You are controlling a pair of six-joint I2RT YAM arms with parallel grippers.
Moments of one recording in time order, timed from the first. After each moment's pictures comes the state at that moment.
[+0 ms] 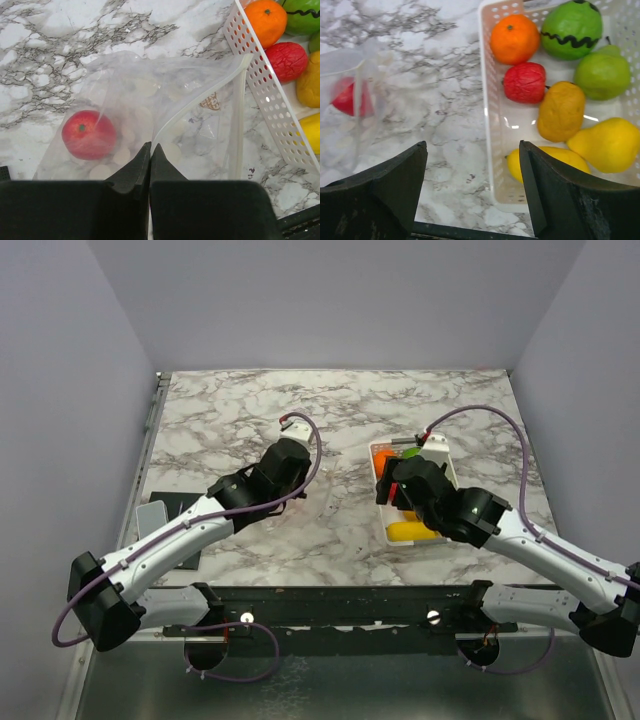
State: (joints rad) left arm -0.83 1.20 1.06 -0.51 -0.37 -0.33; right arm 0.93 1.06 1.03 -0.67 0.60 0.75
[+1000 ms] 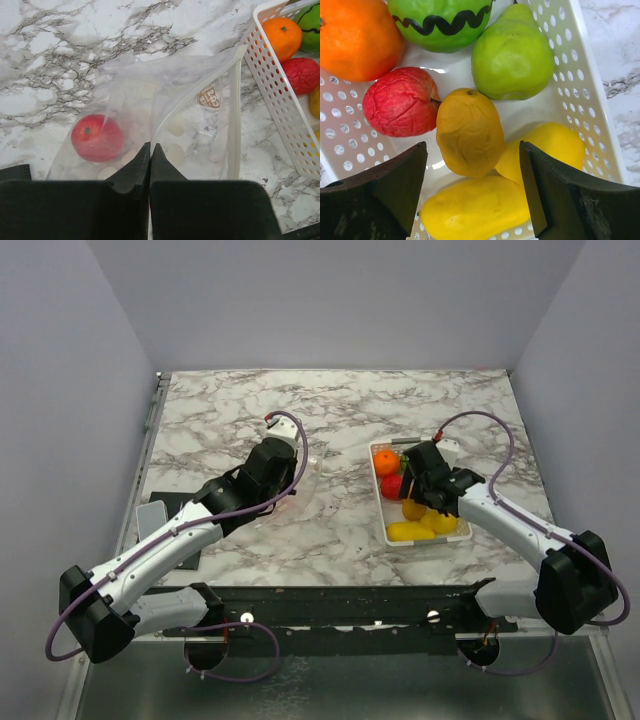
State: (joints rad) left arm -0.79 1.12 1.02 -0.49 -0.40 -0.30; right arm 0.52 1.29 0.85 -0.59 0.48 0.68
